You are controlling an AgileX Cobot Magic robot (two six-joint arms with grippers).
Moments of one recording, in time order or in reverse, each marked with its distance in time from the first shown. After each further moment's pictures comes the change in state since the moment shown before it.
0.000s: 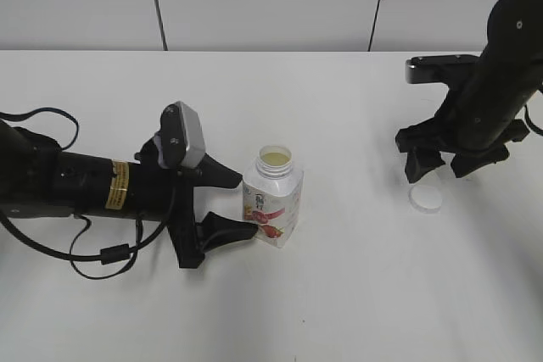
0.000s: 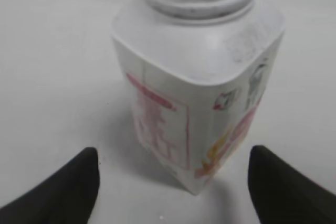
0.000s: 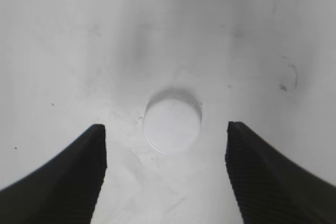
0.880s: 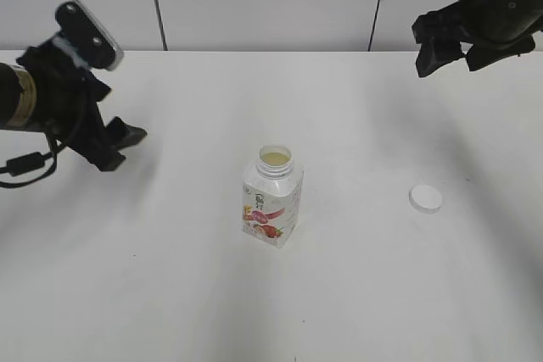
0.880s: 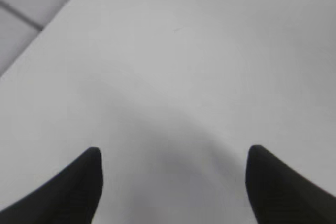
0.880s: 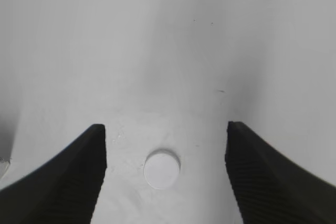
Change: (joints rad) left arm 0.087 -0.420 0.001 0.149 0.715 -0.342; right arm 0.000 -0.140 -0.223 -0.049 0.102 -0.004
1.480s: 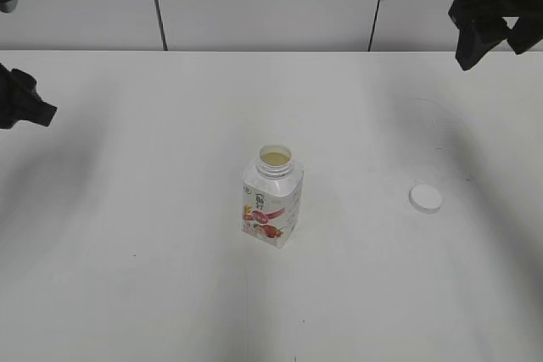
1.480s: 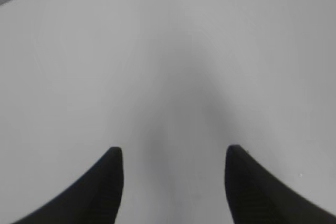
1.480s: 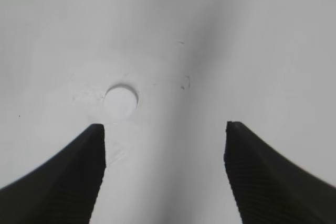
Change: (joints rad) left arm 0.001 -0.225 -0.042 -0.744 0.577 0.357; right arm 0.000 0.000 -0.170 -0.094 0.335 -0.094
